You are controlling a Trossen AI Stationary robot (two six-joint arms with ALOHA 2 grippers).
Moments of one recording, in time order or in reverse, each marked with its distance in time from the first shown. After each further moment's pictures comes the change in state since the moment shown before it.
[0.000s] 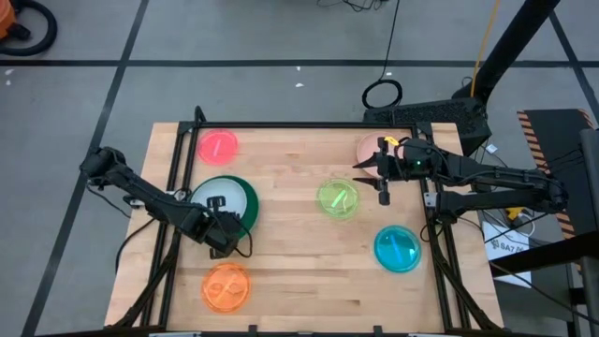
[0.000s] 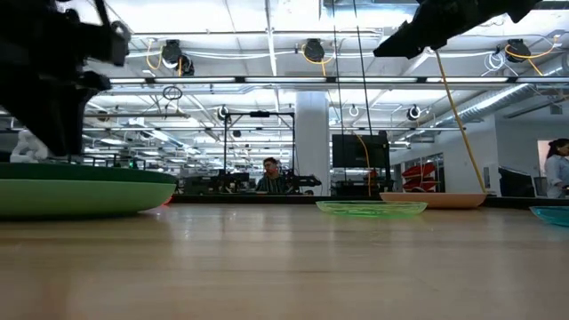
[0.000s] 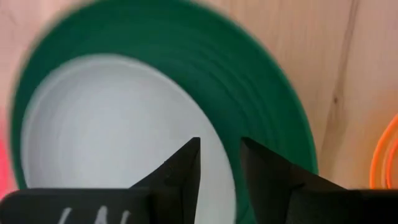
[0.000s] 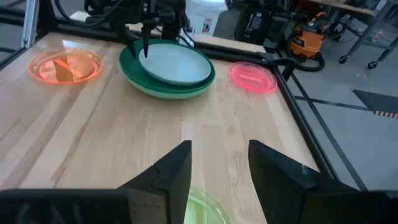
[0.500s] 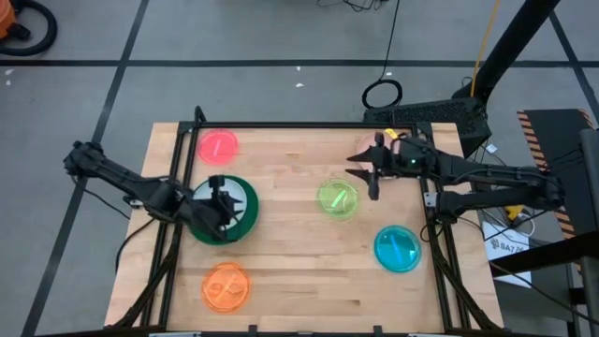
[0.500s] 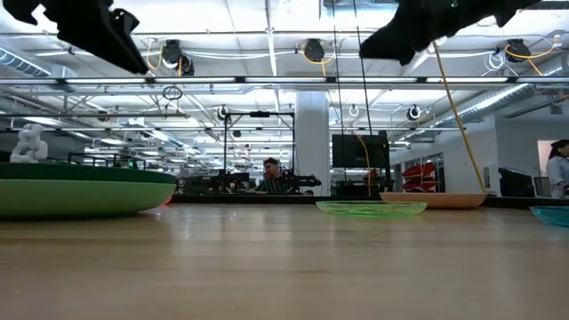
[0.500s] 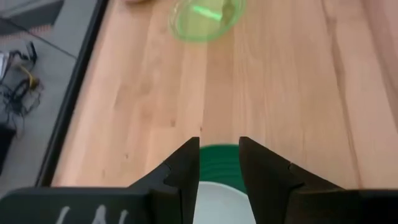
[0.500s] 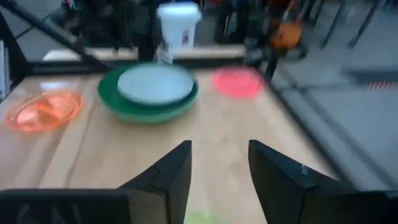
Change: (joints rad) left arm 0.049 -0.319 0.000 0.212 -0.251 0.383; right arm 0.005 0.087 0.000 0.132 0.075 0.193
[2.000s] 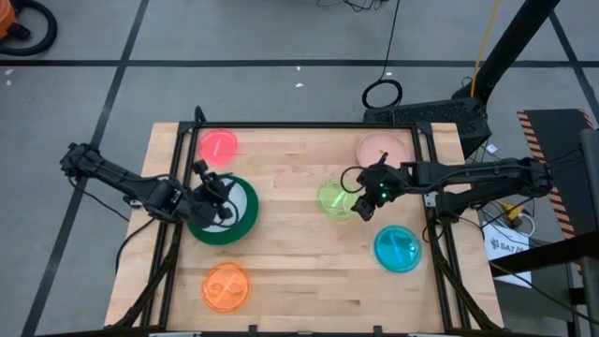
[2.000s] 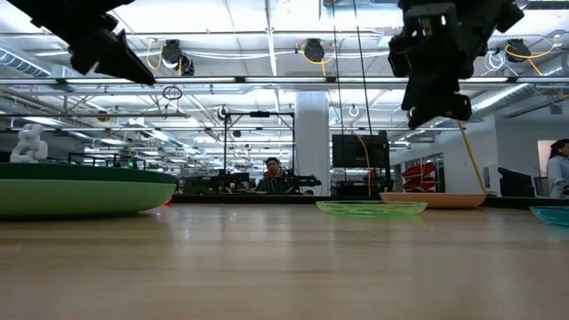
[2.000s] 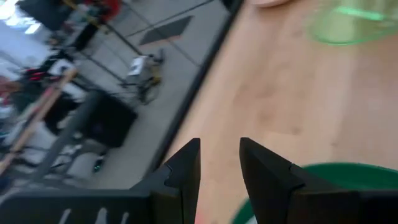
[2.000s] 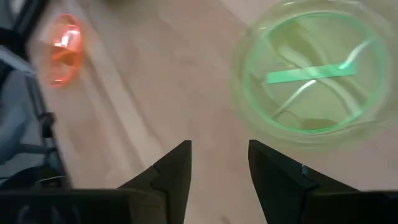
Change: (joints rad) left arm 0.050 -0.084 -0.148 0.068 -0.474 -0.021; right arm 0.160 0.194 0.048 -0.427 -0.107 0.815
